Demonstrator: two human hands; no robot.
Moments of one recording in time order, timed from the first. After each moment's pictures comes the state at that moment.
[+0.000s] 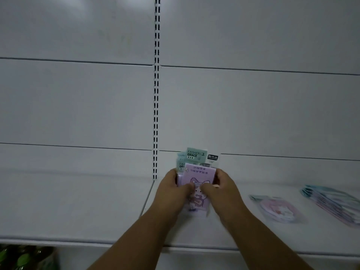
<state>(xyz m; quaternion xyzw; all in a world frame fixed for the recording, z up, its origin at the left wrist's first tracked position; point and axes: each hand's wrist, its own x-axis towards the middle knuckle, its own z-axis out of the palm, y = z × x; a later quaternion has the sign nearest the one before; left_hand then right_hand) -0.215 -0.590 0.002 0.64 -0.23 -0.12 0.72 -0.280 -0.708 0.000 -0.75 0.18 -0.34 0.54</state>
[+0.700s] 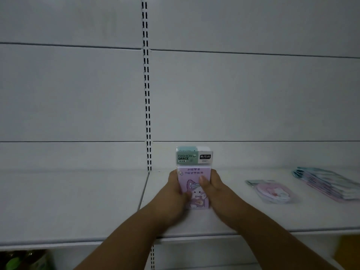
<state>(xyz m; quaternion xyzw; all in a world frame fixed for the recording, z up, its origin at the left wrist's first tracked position) -0.204 -0.569 -0.023 0.71 -0.40 -0.17 0.56 -0.291 -0.703 -0.026 -0.79 0.10 -0.23 0.56</state>
